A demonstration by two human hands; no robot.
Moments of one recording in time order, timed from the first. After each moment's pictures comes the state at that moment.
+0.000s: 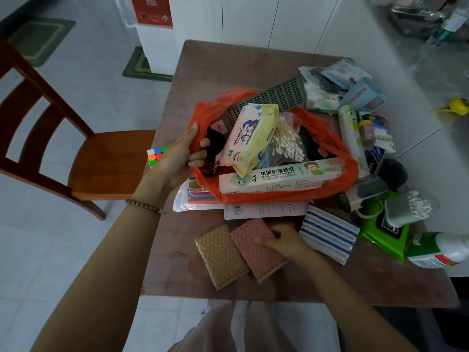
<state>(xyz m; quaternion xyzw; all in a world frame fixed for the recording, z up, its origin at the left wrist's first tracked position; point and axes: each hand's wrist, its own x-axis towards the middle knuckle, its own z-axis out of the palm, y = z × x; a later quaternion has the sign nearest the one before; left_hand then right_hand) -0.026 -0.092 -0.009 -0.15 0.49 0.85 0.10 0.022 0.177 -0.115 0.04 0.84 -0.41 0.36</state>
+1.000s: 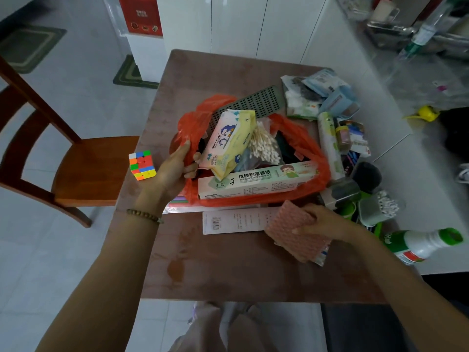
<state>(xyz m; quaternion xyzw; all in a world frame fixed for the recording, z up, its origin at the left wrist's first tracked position) -0.023 -0.051 -0.024 -0.17 0.50 0.85 0.06 -0.038 0.289 -0.044 -0.08 0.88 -0.28 0.39</state>
